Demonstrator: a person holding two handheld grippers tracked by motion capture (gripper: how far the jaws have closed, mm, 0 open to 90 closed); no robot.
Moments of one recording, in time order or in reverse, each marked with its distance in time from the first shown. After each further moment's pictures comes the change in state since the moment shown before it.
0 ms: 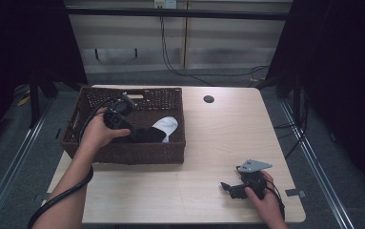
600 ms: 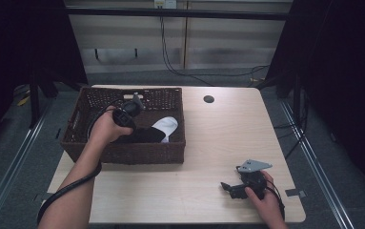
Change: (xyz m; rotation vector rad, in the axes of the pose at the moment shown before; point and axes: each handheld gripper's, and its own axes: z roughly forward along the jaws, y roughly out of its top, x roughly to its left) left arm -0.006 0.017 0.011 0.153 -0.041 0.026; right arm 0.000 0.000 0.000 -0.001 -0.001 0.003
